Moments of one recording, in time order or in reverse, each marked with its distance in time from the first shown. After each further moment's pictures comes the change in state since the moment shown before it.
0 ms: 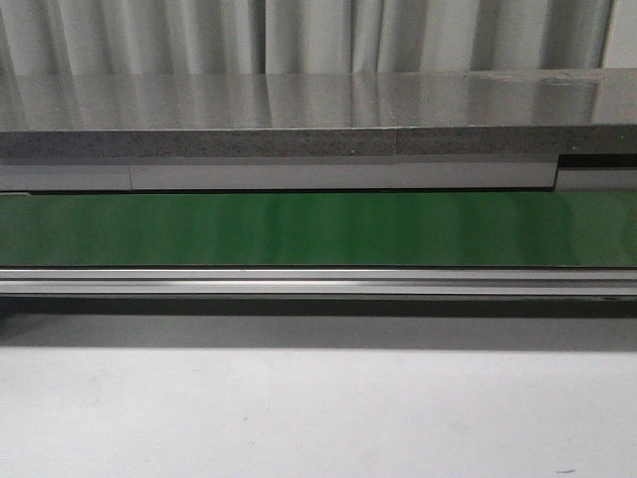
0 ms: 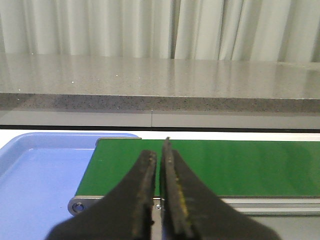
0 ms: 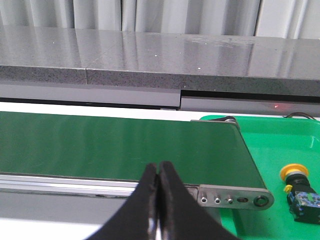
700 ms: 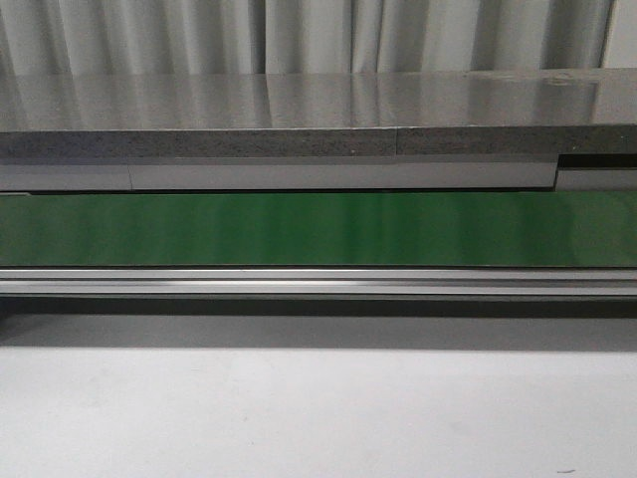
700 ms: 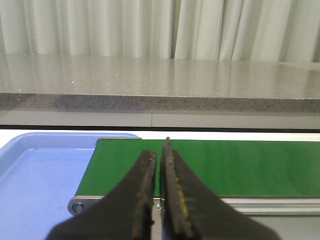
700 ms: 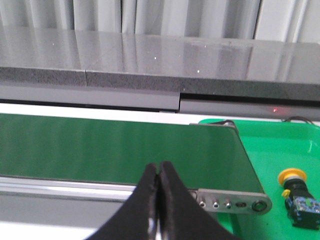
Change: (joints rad) left arm 0.000 0.000 0.000 0.000 0.000 0.000; right arm 0.000 0.000 0.000 -0.016 -0.024 0.000
